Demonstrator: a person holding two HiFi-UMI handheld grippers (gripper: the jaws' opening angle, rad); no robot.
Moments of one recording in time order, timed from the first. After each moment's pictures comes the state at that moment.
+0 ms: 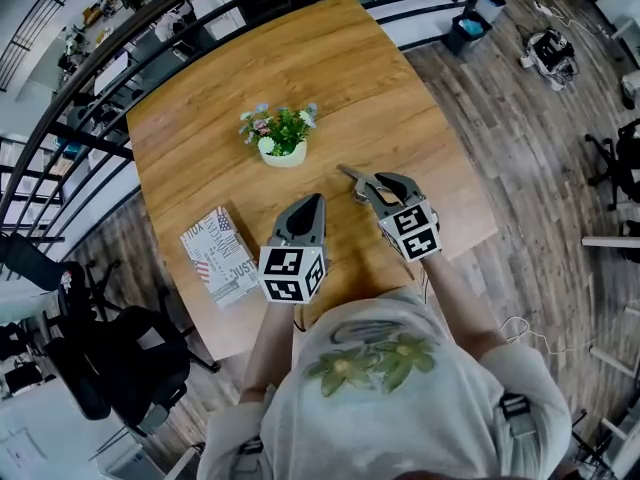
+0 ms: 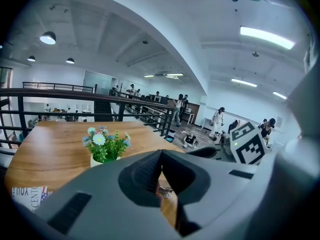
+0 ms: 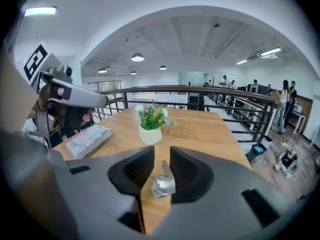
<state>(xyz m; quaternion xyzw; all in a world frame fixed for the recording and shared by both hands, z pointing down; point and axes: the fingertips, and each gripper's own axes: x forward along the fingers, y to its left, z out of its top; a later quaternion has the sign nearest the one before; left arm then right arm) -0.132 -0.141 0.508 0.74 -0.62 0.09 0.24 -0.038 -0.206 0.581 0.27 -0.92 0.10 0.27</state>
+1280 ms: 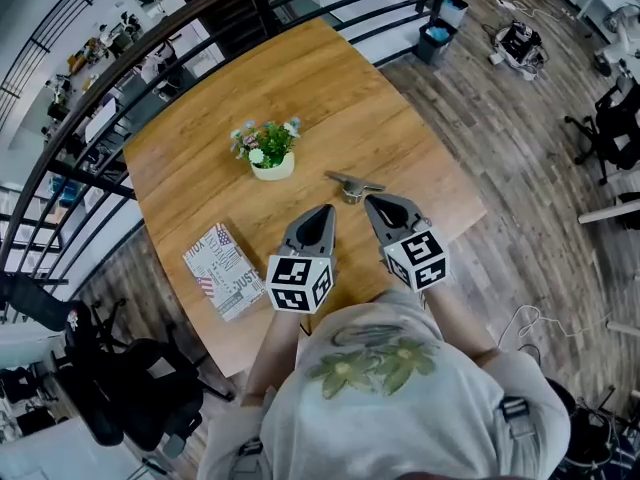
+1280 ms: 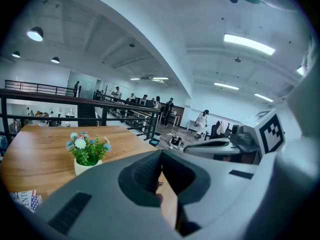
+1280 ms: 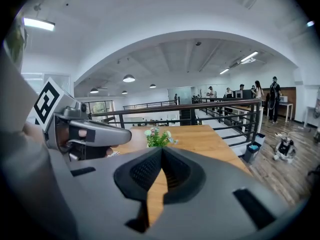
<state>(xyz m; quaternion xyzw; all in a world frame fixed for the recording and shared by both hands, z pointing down) -0.083 -0.110 0.478 0.80 -0.56 0.07 0.21 -0.010 -0.137 0.490 0.33 -0.92 0.12 0.15</state>
